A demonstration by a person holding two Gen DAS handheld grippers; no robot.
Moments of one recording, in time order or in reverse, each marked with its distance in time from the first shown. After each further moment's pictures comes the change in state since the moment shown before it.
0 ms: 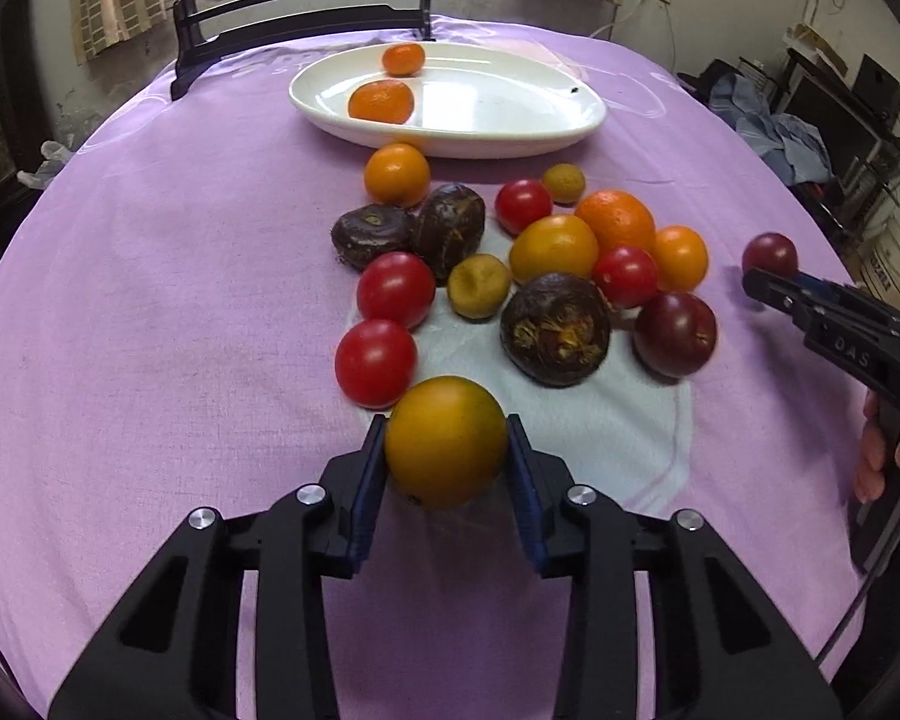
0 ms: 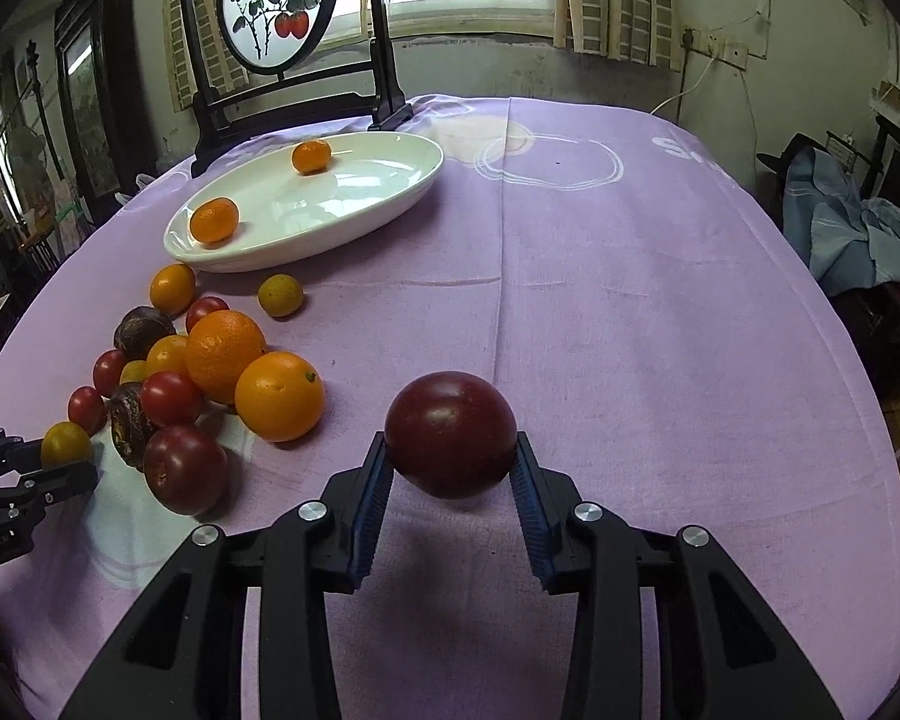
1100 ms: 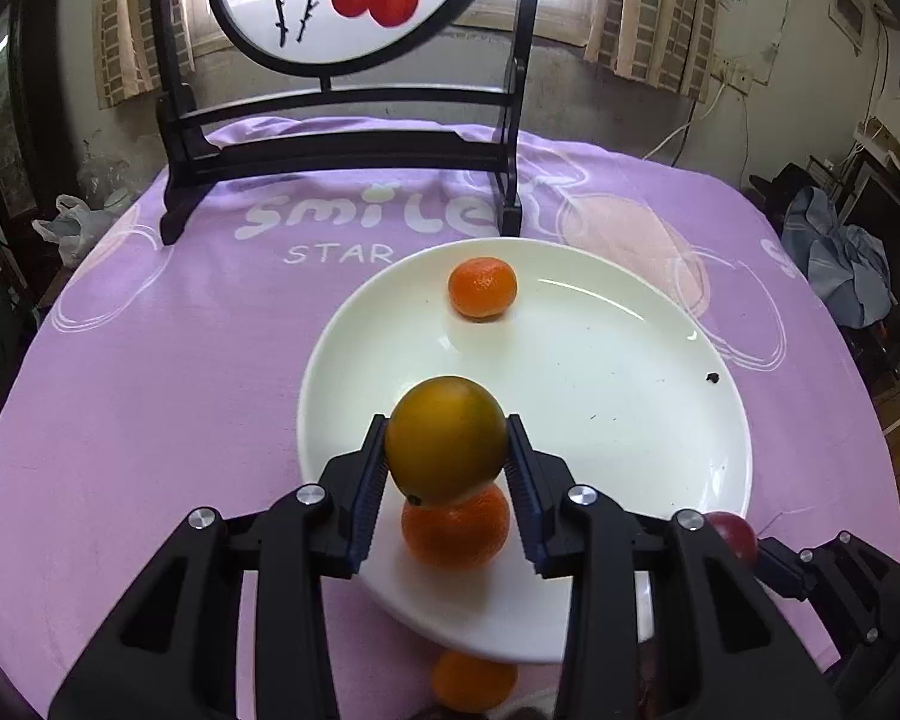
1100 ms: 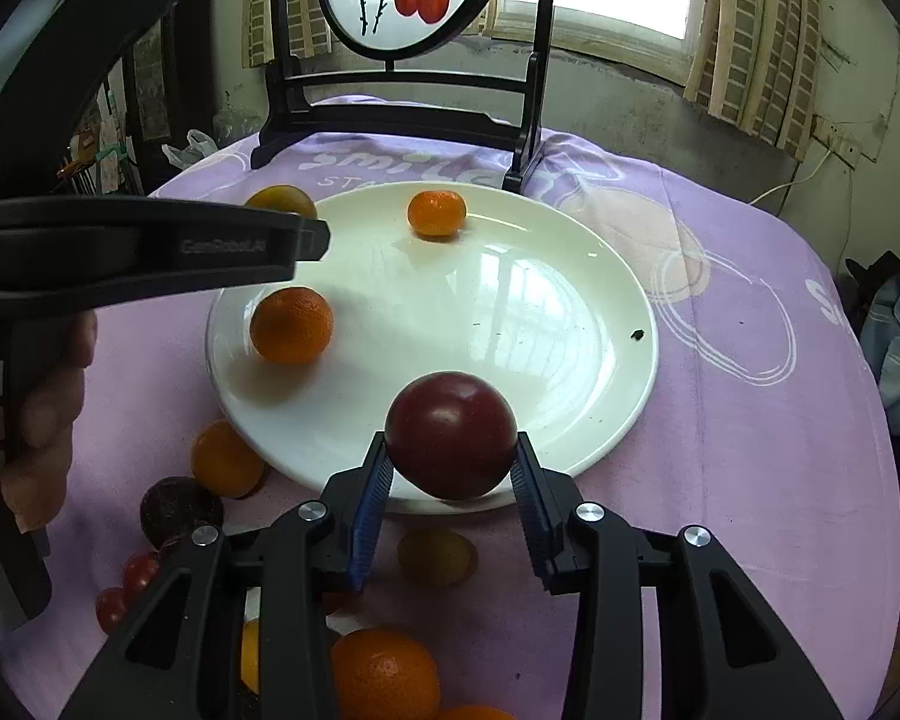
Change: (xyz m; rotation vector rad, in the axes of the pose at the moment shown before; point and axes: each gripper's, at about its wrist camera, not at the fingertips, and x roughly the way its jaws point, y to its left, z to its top) left arm 0.071 0.040 0.219 -0.096 -0.118 0.095; right arm 0.078 0.107 0.119 -0.203 0.032 0.054
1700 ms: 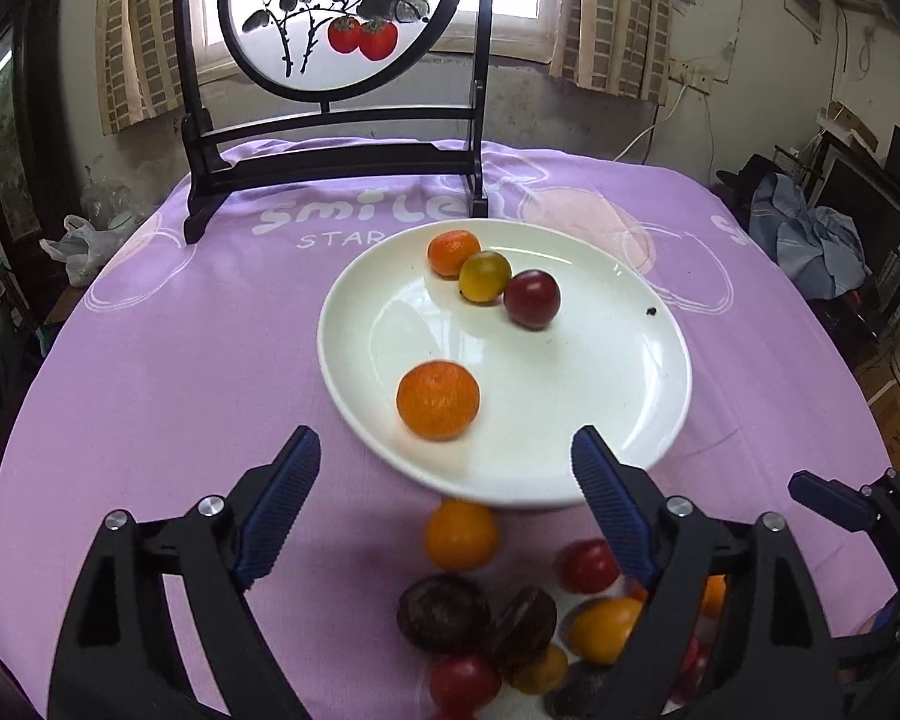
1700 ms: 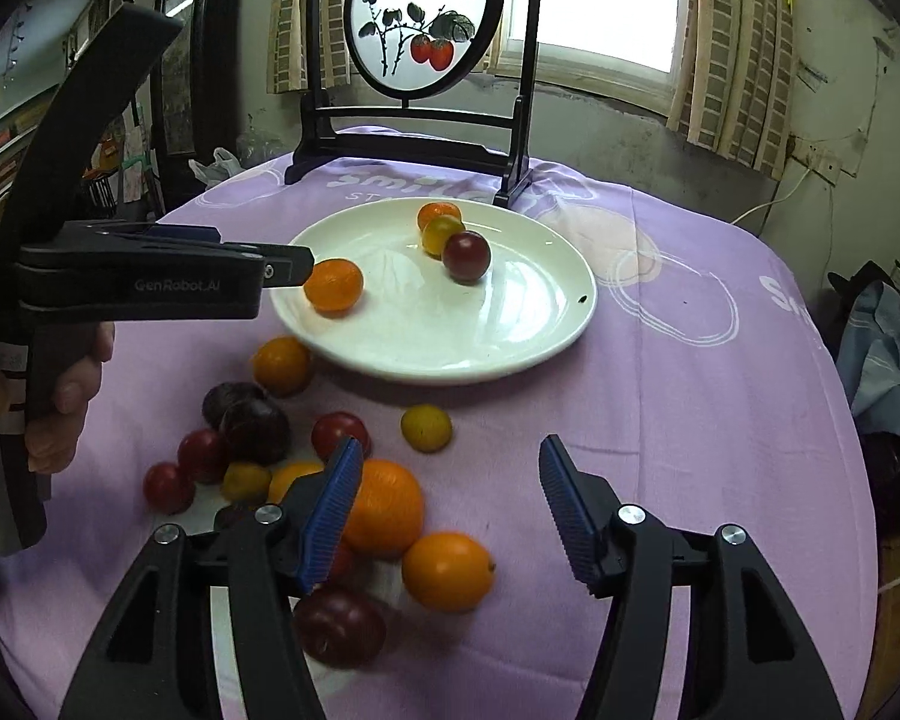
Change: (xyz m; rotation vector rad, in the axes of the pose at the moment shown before) left arm -0.074 -0.001 -0.069 0.046 -0.081 -0.017; right arm -0.084 -0.008 -0.064 -0.030 -0.096 0.016
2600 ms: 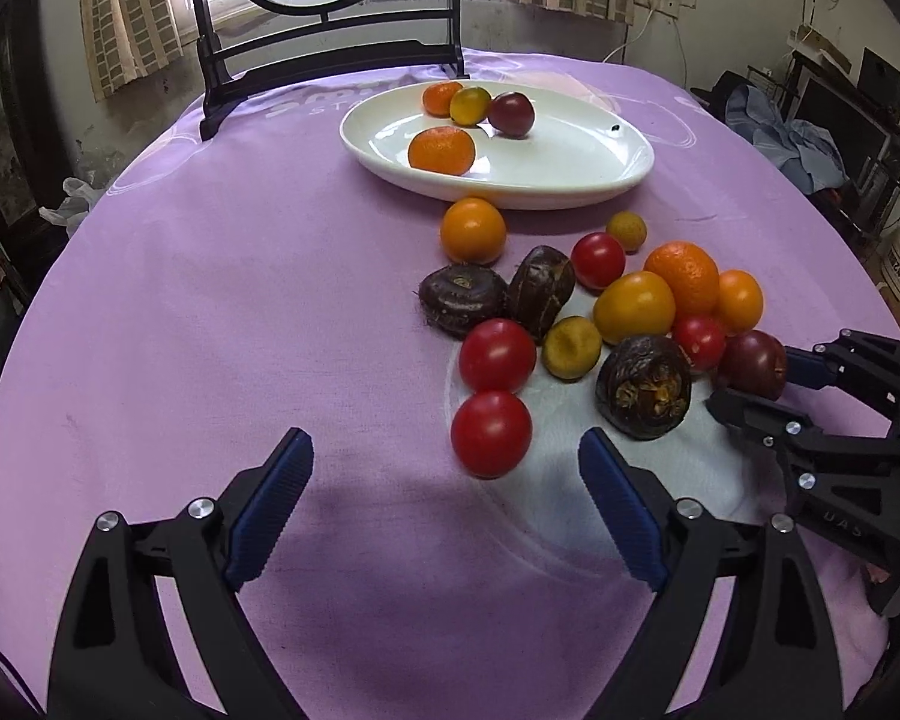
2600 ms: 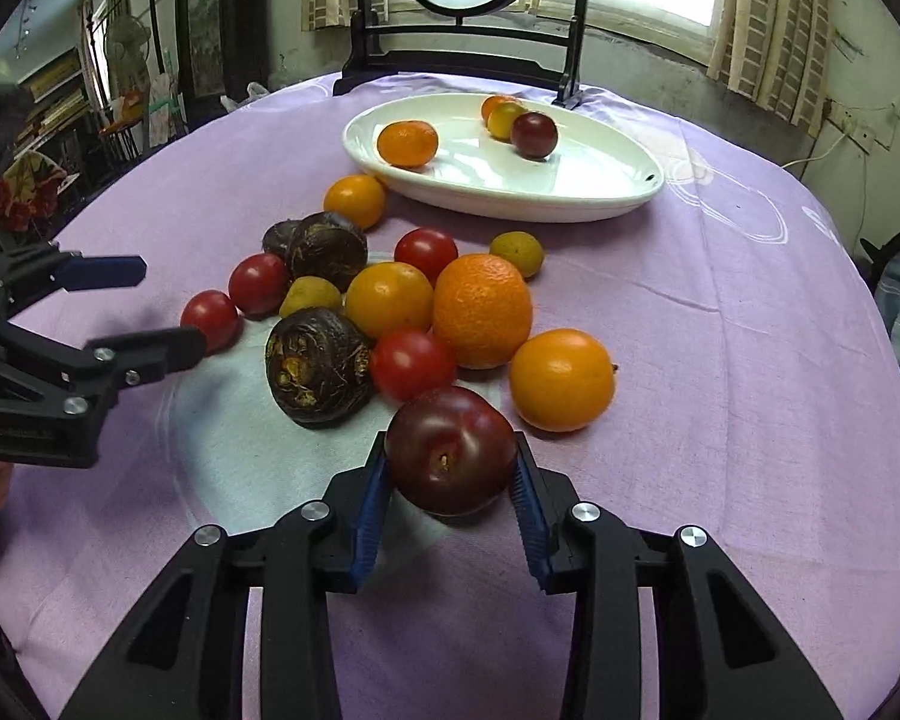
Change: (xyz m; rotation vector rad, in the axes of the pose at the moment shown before) left arm -0.033 0.011 -0.123 0.081 0.123 -0.007; right arm 0.008 0.033 -0.065 -0.026 0.125 0.063
